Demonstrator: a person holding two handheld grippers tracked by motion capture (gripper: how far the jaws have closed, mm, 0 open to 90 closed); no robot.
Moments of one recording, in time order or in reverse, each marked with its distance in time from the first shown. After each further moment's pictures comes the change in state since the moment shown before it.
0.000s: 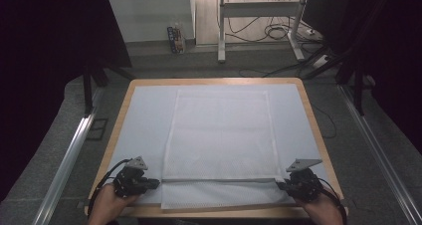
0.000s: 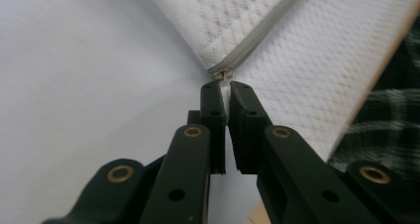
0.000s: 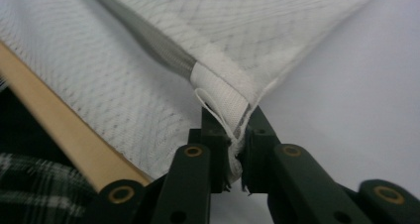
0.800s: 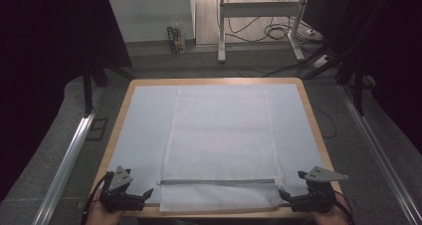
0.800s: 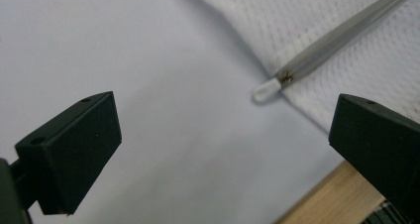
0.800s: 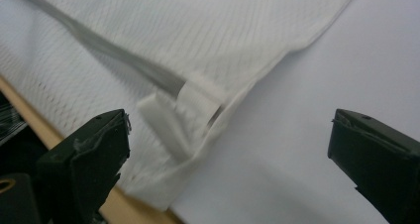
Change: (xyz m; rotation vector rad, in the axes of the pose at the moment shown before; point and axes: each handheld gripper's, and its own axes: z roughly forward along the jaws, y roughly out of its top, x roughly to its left) left arm -0.025 -0.042 -0.017 -0.253 0.373 -0.037; right arm -0.003 -0.036 -0.017 -0.272 -0.025 0.069
